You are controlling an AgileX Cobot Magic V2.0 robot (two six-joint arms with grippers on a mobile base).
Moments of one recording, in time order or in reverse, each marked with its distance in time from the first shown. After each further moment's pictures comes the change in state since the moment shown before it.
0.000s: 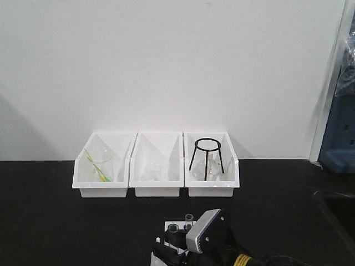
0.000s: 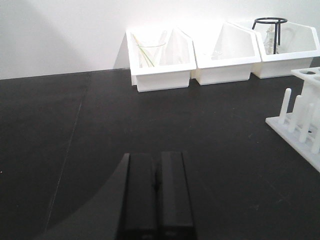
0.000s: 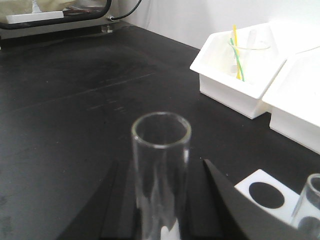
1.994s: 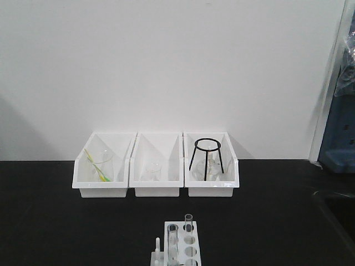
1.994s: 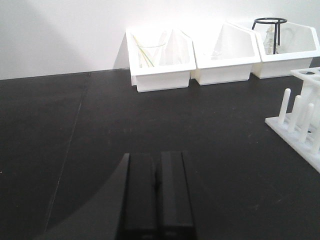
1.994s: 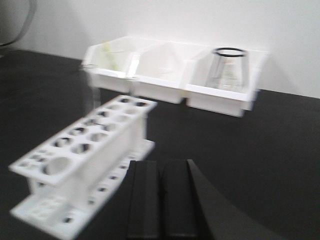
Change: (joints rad) left arm 0.000 0.000 0.000 0.000 0.000 0.000; right arm -0.106 -1.485 0.742 0.197 0.765 0.071
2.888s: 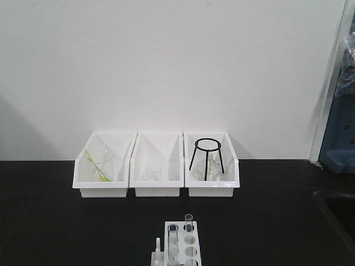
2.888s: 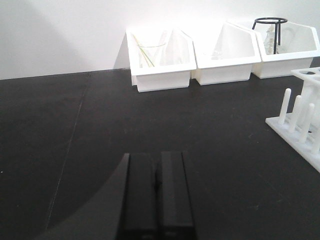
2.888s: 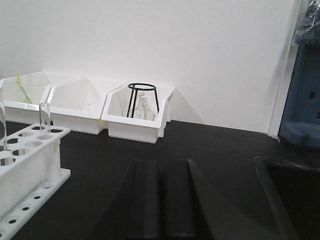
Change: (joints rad) left arm 0.000 0.000 0.000 0.000 0.000 0.000; right arm -0.178 -0.365 0.071 0.157 0.136 -0.236
